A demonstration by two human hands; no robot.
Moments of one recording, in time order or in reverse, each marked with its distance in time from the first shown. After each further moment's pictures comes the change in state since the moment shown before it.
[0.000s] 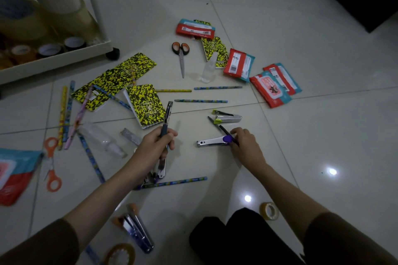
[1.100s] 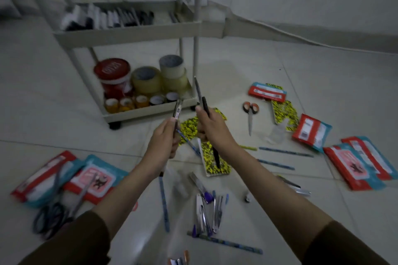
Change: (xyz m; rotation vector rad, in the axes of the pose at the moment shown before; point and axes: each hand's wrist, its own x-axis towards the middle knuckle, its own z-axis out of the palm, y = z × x) left_hand -0.006 0.094 -0.107 -0.111 0.448 0.208; right_hand 0.024 -0.285 -0.064 1.048 -0.335 -0.531
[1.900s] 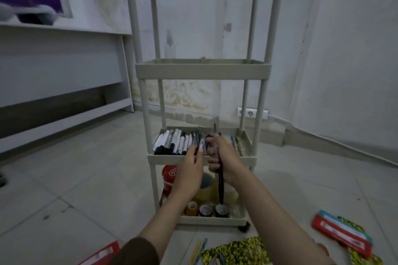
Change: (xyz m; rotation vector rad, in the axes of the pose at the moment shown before) left_hand 0.067 0.180 -0.041 0.366 0.436 0.326; right_hand 0.126 -0.192 0.051 0.388 -0.253 0.112
